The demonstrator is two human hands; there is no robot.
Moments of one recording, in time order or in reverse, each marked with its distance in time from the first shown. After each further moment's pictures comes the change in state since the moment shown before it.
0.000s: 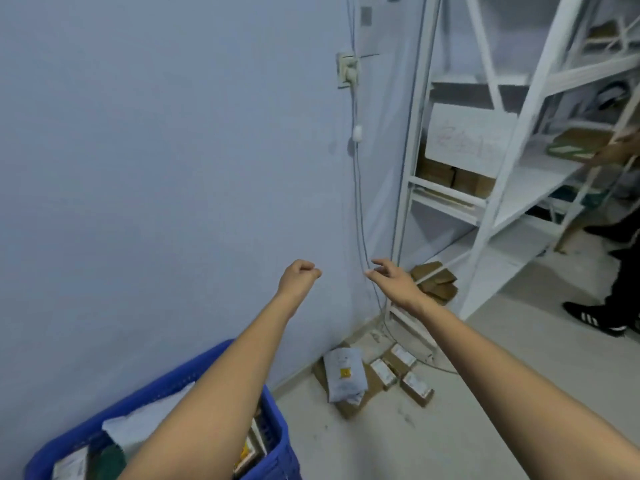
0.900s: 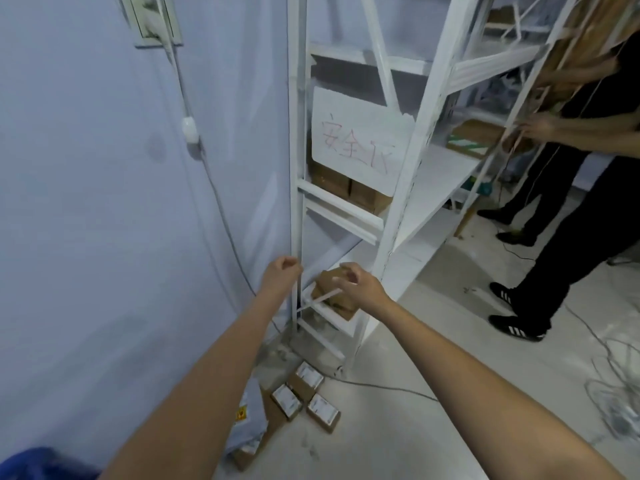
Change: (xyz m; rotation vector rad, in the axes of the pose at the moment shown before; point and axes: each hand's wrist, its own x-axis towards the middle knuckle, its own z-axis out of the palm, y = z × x) left_hand 0.253 0.109 0.342 -0.026 -0.200 0.028; right_hand 0.231 0.156 -0.242 -0.111 0.082 0.175
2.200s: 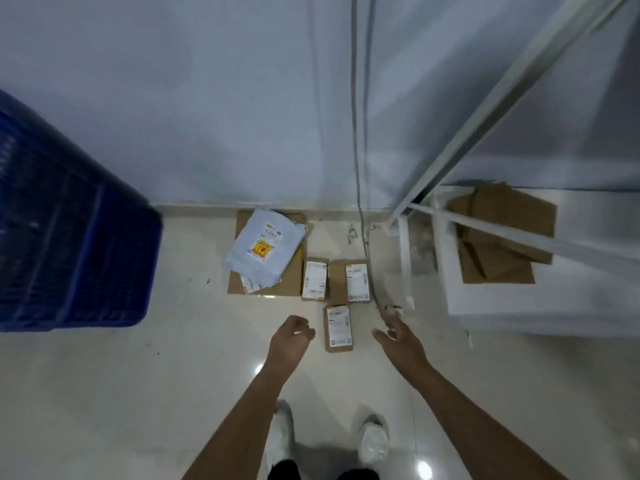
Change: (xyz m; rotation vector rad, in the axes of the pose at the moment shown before) left_hand 0.069 -0.475 0.247 -0.366 0.518 -0.879; right_hand 0.242 0.447 0.239 -0.337 -0.749 0.204
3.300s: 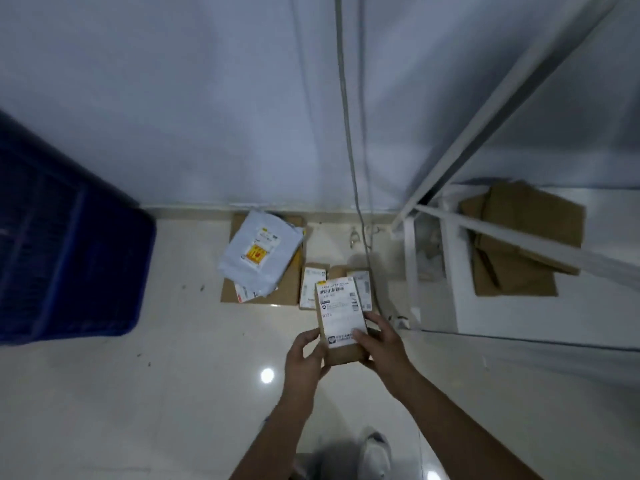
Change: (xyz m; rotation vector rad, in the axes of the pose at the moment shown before) left_hand 0.017 -0.011 0.067 -0.532 0.034 -0.038; right_hand 0.052 -0.004 0.022 0.619 -0.165 0.076
